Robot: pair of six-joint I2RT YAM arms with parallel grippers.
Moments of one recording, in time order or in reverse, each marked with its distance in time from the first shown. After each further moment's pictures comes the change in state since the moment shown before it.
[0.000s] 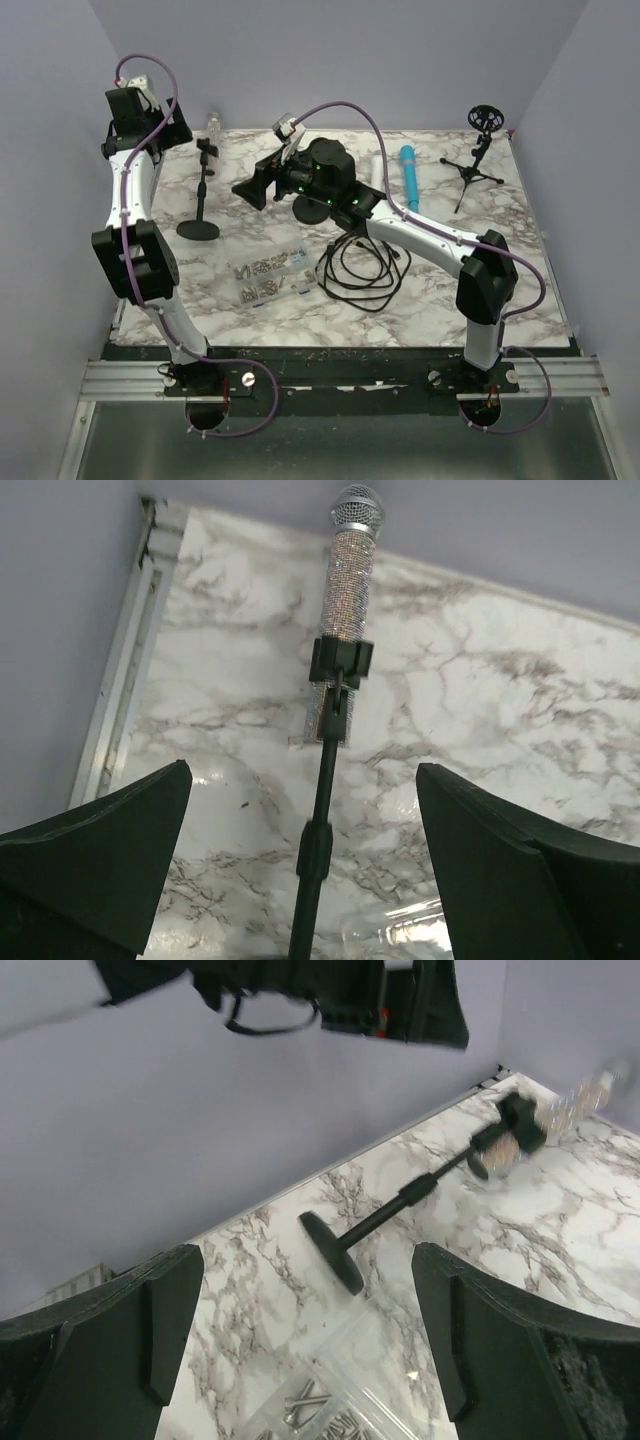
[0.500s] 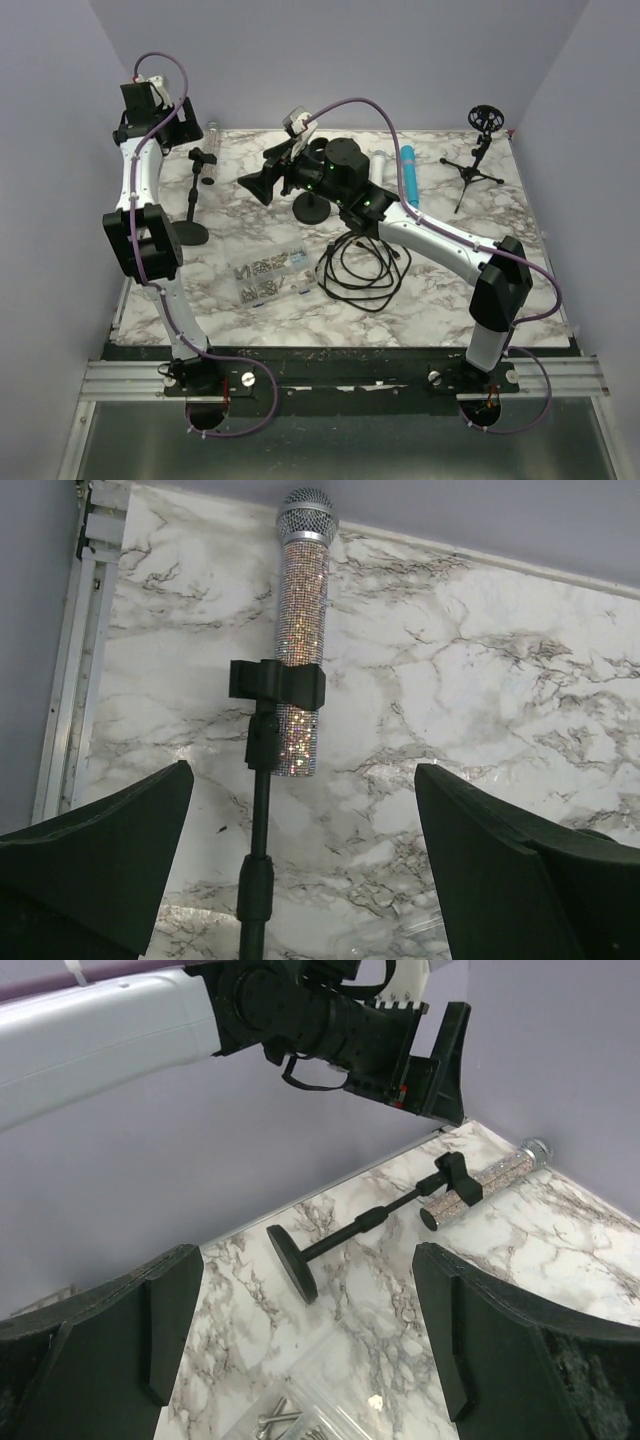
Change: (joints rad) left arm -0.030 0.244 0.189 -0.108 0.029 0.034; right arm 0.000 -0.103 -0.066 0.033 0.059 -0.079
